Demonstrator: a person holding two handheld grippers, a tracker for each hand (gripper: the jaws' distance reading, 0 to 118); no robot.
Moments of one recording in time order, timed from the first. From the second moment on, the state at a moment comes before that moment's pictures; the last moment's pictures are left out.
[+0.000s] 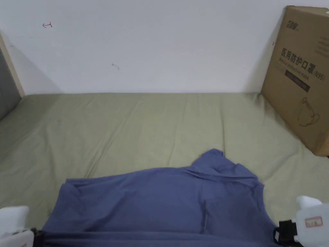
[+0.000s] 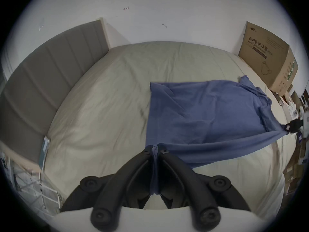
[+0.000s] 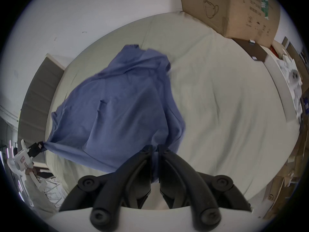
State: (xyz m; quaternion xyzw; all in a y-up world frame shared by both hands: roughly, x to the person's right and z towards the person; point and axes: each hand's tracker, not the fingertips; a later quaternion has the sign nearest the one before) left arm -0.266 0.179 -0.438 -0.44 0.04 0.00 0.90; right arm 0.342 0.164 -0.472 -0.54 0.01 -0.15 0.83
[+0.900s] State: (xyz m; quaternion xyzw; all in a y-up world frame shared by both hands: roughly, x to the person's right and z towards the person) left arm -0.266 0.186 -0.265 -0.41 0.04 0.06 0.91; right arm 0.303 0.174 -0.301 -0.48 0.02 -0.10 0.87
